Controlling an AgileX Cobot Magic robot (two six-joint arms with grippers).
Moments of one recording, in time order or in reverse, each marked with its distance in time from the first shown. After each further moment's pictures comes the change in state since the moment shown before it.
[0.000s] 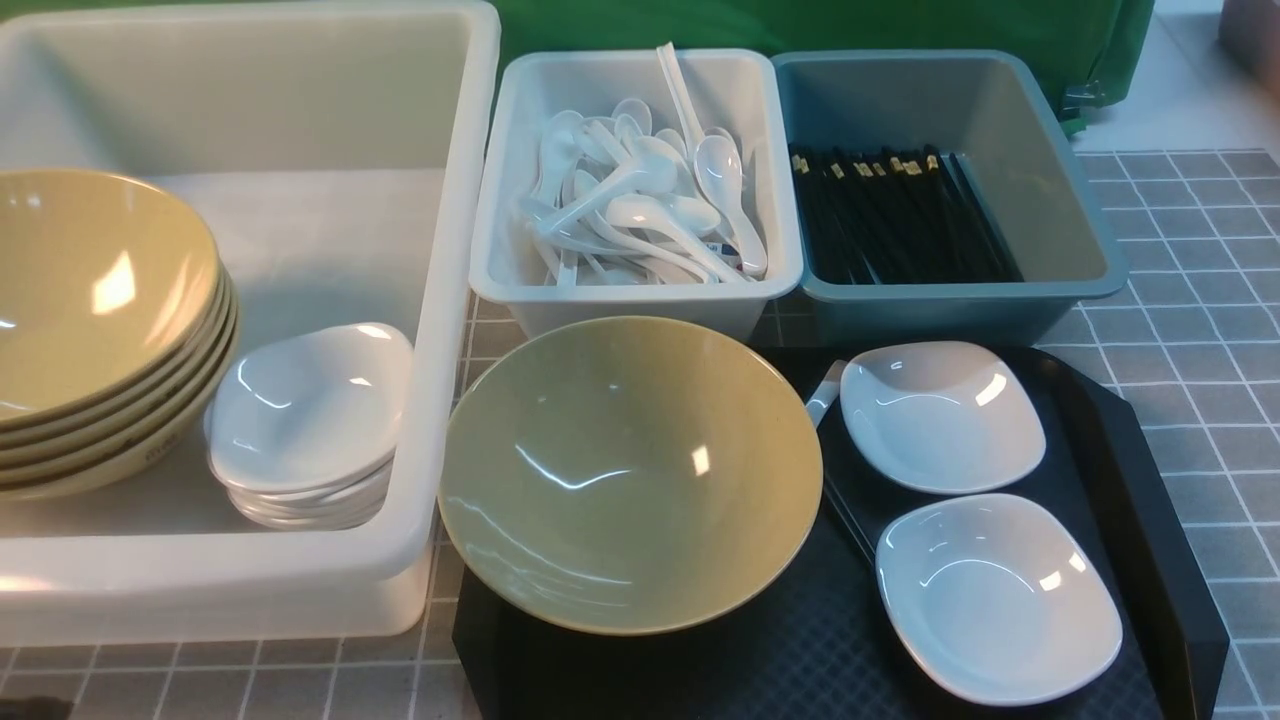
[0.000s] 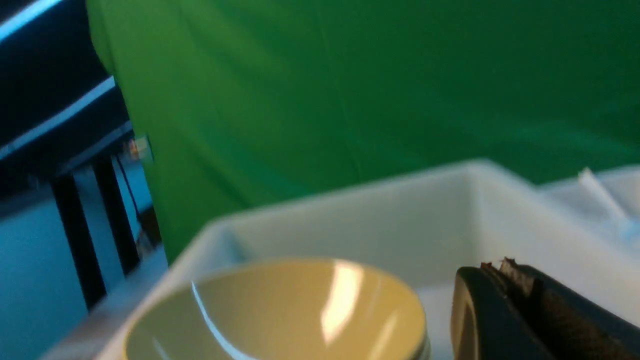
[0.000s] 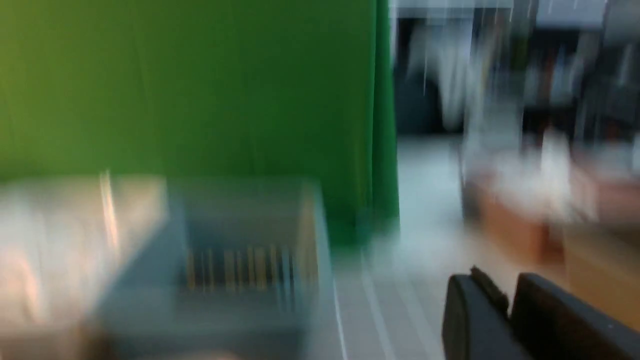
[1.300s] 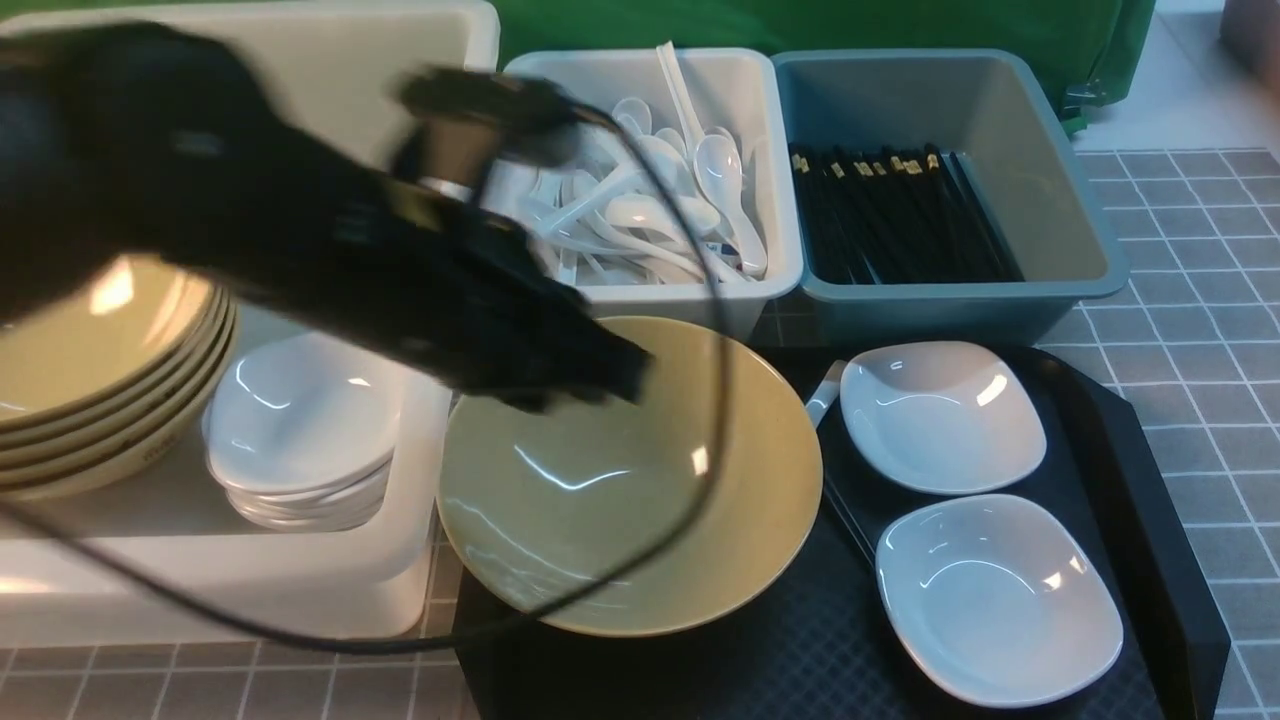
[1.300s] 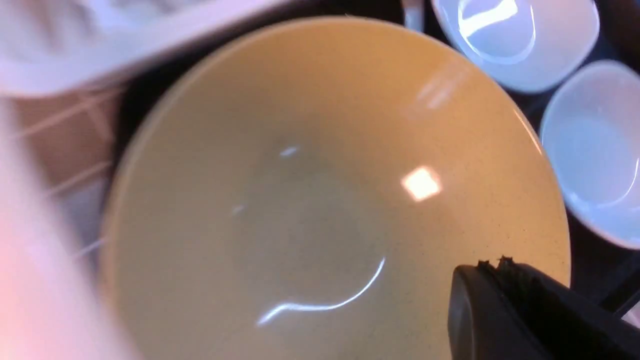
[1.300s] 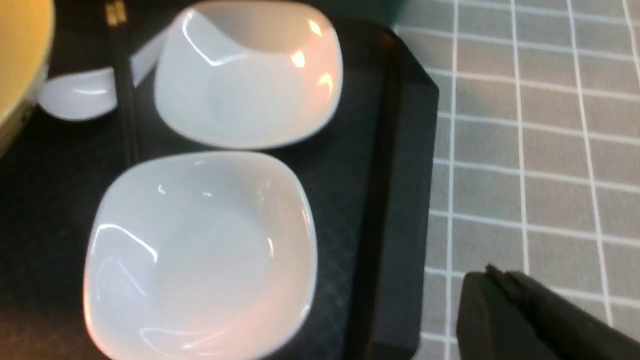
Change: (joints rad) right arm 0.019 0.638 -0.461 0.268 0.806 -0.415; left arm -0.622 1.503 -1.204 -0.366 1.074 0.024
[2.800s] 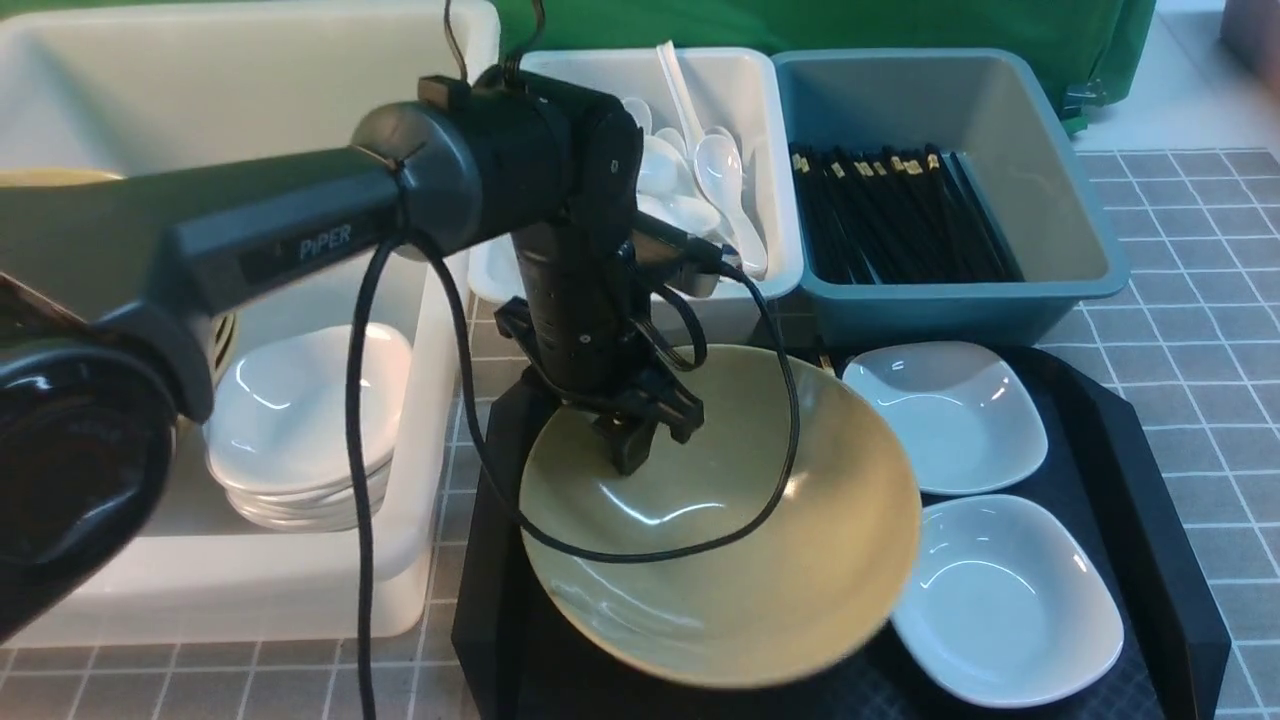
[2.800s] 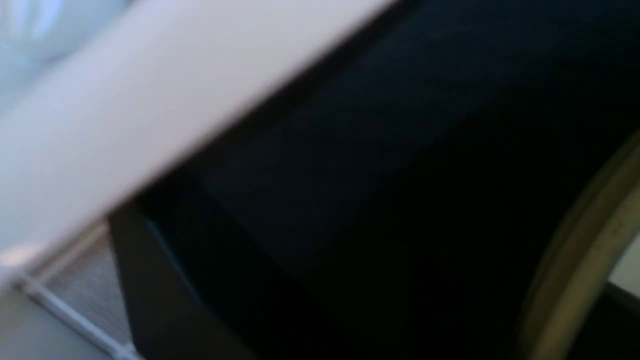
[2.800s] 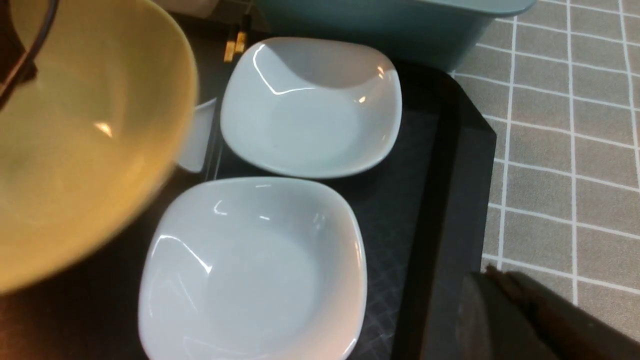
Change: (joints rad) right arm 0.091 0.000 0.012 0.036 -0.061 -0.023; left arm 0.034 0.564 -0.466 0.200 0.378 0.036
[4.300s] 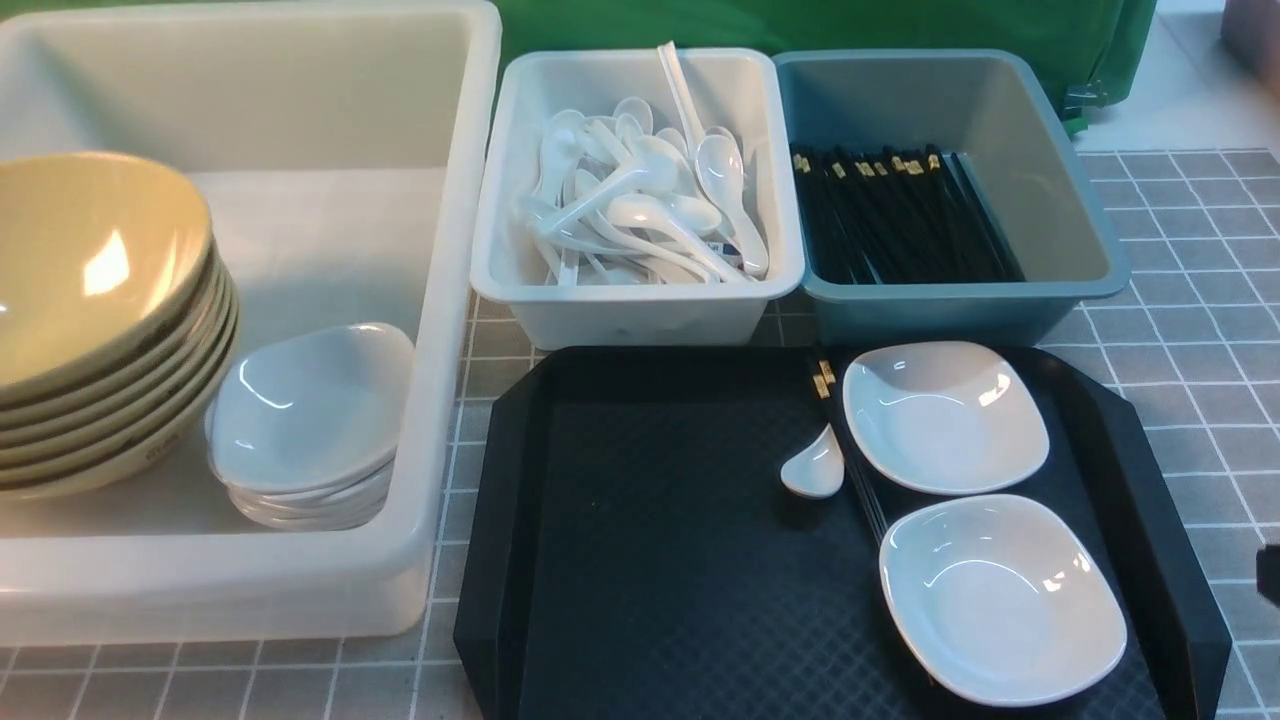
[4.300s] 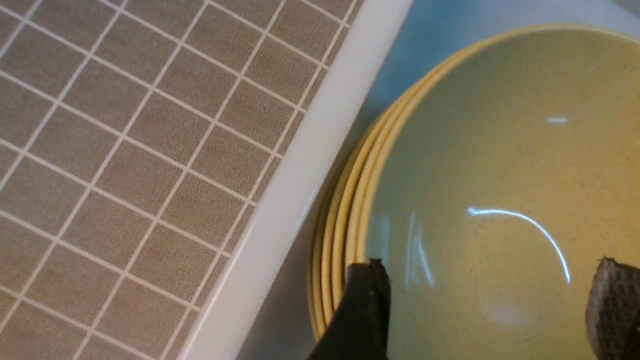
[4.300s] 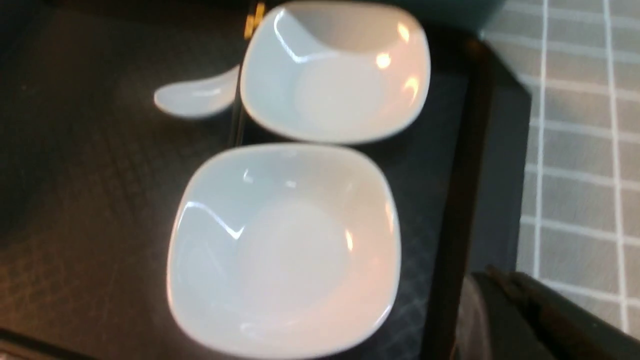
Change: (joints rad) right arm 0.030 0.000 0.050 0.004 0.013 0.067; left arm 1.177 -0.565 0.239 -0.229 -0.204 0.027
